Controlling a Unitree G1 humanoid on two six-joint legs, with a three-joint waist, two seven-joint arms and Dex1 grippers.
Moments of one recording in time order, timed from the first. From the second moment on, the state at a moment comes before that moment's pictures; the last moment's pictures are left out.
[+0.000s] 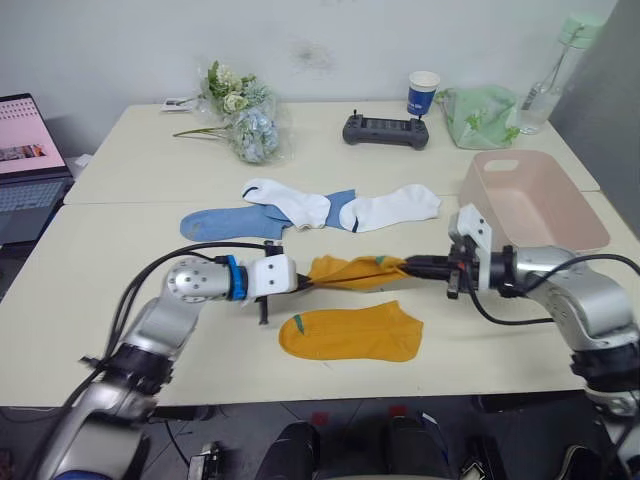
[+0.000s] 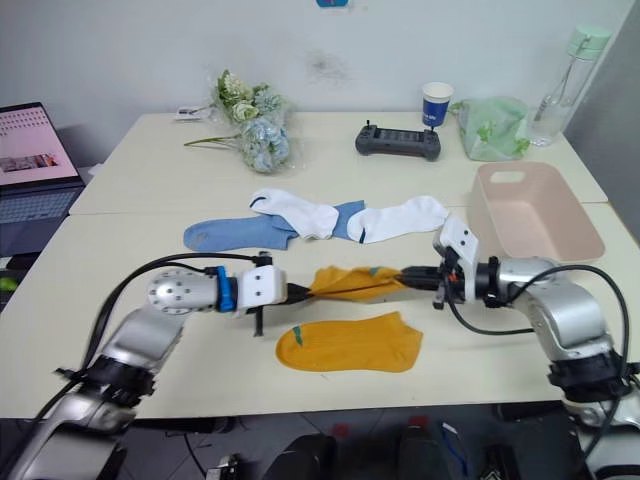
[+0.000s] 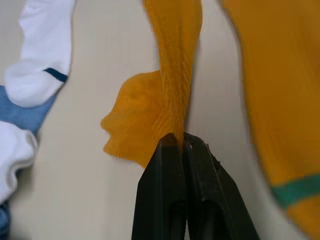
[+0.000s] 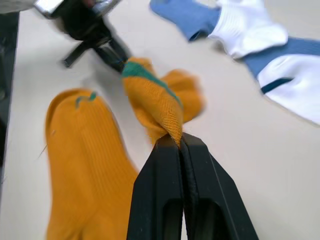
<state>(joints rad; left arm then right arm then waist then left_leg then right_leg) -0.42 0.73 -0.21 -0.10 -0.13 0.16 -1.13 -0.53 -0.64 0.10 -0.07 0.43 0.62 0.99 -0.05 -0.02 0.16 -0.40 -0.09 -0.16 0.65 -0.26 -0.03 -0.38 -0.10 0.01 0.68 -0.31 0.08</state>
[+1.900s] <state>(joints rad) -0.63 0.55 -0.36 0.47 0.11 -0.40 -0.95 -0.15 -0.76 0.10 -0.50 0.55 0.84 0.97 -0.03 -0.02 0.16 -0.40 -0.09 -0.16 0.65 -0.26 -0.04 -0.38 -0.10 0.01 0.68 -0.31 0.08</state>
